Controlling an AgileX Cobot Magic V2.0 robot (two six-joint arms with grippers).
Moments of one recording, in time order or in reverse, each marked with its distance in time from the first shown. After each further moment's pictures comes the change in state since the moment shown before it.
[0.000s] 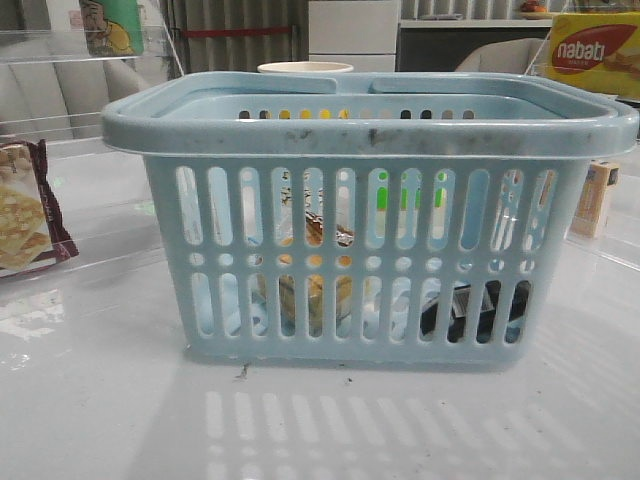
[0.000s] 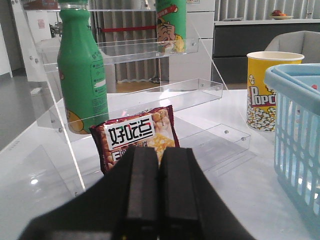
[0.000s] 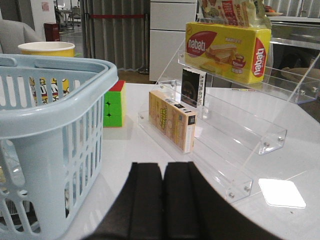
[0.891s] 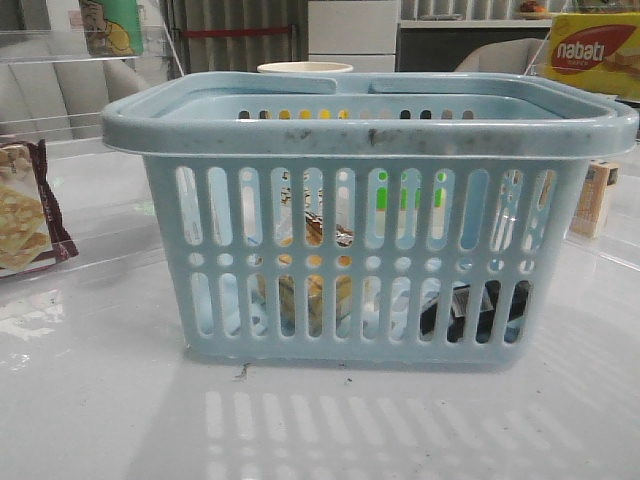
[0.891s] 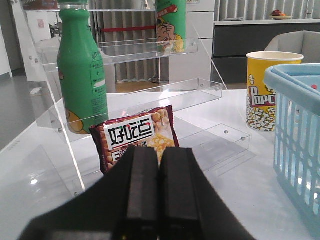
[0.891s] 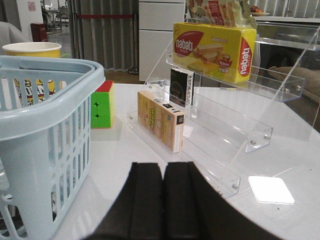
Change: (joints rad) left arm 0.000 0.000 0.000 0.000 0.000 0.000; right arm -0.042 0.000 0.000 0.000 0.000 -0.002
